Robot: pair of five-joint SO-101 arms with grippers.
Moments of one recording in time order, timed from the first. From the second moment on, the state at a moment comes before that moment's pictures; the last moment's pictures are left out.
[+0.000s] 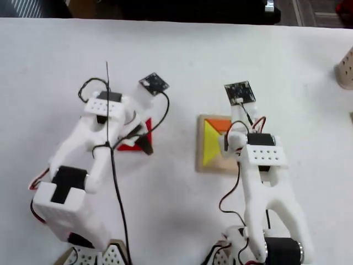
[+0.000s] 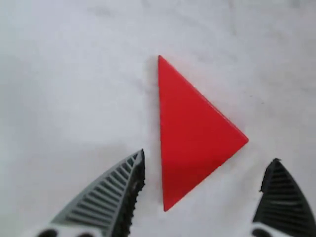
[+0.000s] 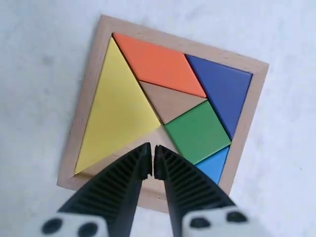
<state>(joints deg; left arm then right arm) 4.7 13.5 16.4 60.3 -30.5 -2.5 -23.5 48.1 49.5 15.9</state>
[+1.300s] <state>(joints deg) 5.5 35.3 -10.1 69.6 -29.7 -3.6 -23.5 49.7 48.0 16.0</state>
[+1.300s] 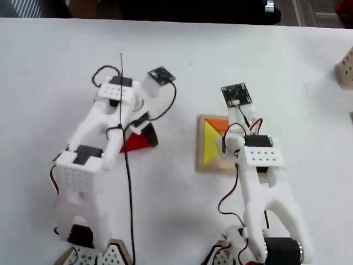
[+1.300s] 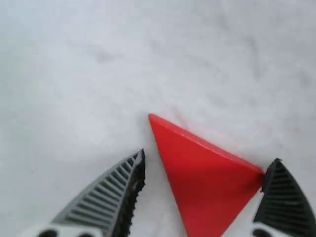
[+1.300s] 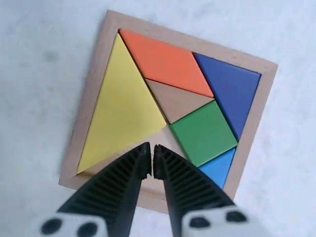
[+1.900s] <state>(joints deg) 5.5 37.2 -12.8 71.9 -24.1 -3.6 -23.5 49.7 48.0 16.0</state>
